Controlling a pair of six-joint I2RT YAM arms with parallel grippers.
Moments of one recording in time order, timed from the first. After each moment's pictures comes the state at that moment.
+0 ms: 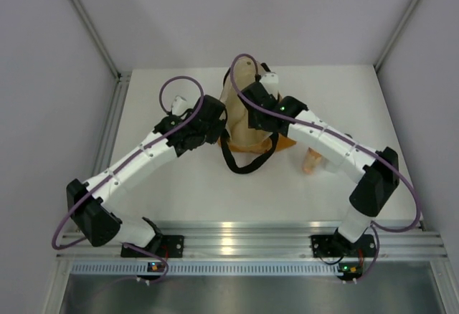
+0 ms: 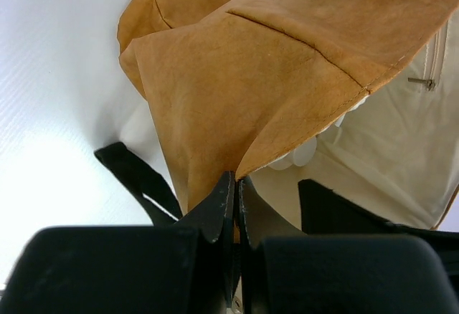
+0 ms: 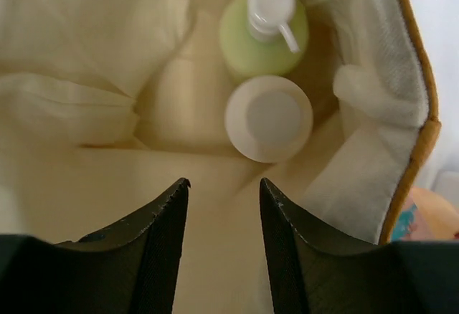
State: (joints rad) left arm -0.74 1.40 1.37 -0.81 -0.44 -1.57; right arm 0.82 1.71 1.70 -0.85 0.56 0.60
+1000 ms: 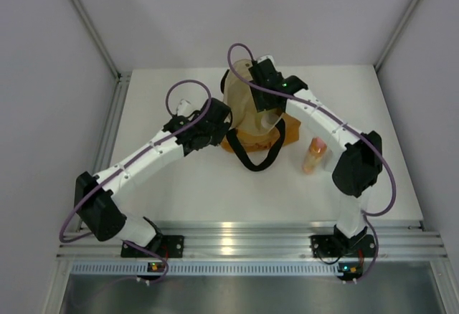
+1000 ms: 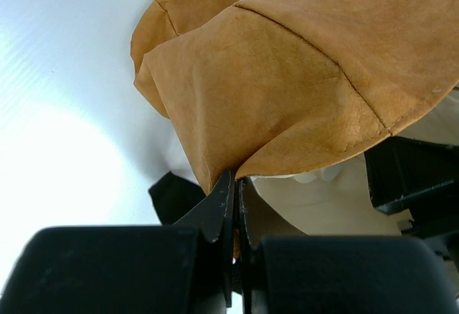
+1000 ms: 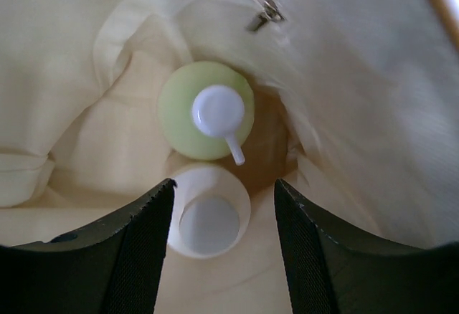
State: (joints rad) left arm -0.74 1.45 1.33 -0.76 -0.44 -1.59; right arm 0.63 1.88 1.85 -0.83 0.45 0.18
